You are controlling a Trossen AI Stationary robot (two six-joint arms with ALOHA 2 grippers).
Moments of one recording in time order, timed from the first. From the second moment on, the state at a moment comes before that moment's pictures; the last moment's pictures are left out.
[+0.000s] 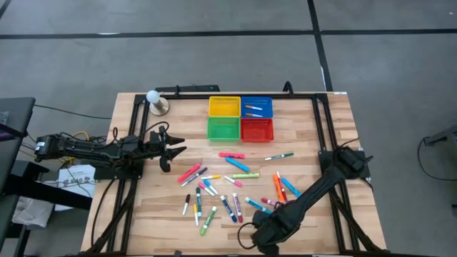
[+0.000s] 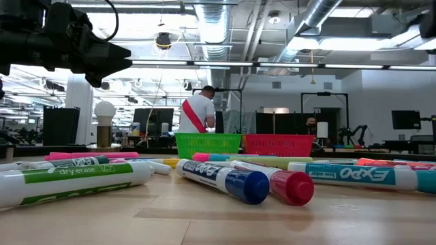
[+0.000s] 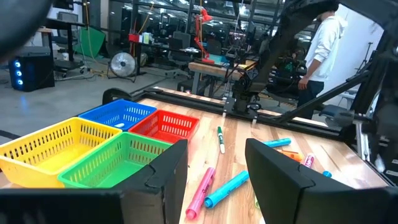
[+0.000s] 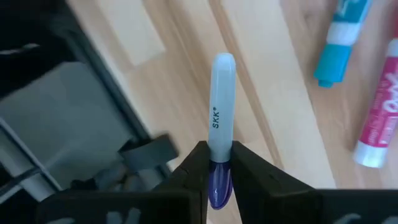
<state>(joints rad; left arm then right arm) -0.04 0.49 0.01 0.52 -0.23 -0.12 0.69 2.02 1.63 -1.04 -0.16 1.09</state>
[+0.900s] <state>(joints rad) -0.04 0.49 0.01 0.52 -0.23 -0.12 0.53 1.61 1.64 -1.37 -0.18 1.09</state>
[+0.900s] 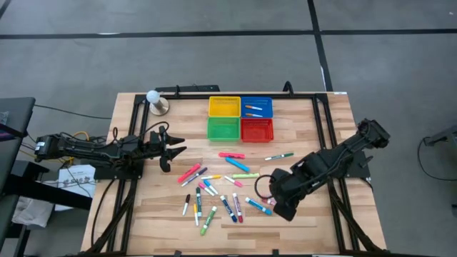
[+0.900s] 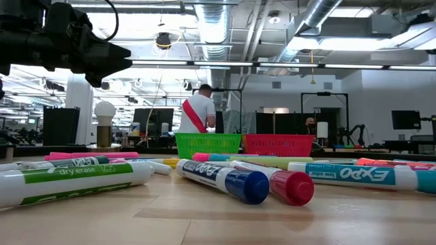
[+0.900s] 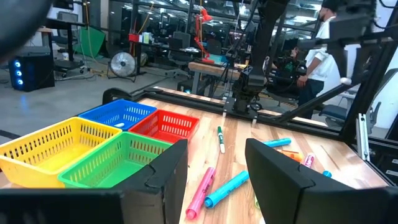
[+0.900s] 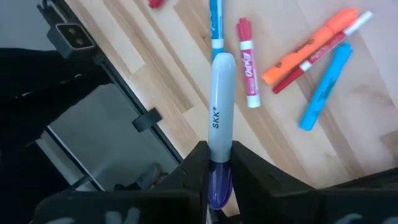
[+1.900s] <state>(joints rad) -0.04 0.49 0.01 0.52 -0.23 -0.12 0.09 1.61 1.64 -1.38 -0.09 0.72</state>
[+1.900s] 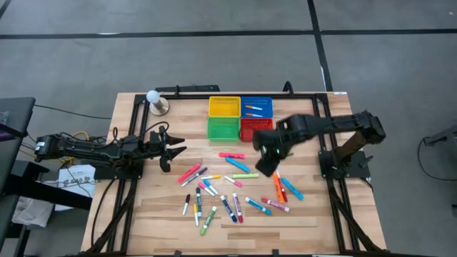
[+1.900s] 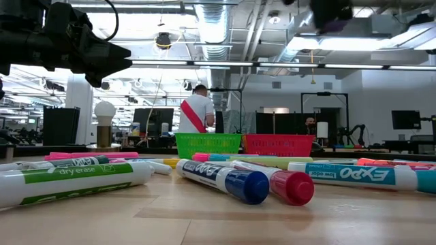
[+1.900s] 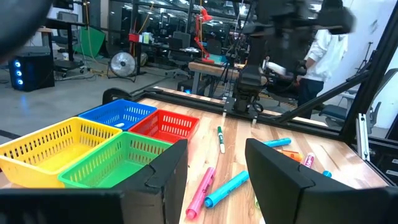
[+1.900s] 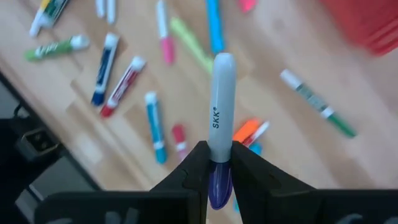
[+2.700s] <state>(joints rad) -0.04 0.49 0.01 0.52 -0.23 -0.12 -0.48 1.61 1.64 -1.33 -0.07 0.39</state>
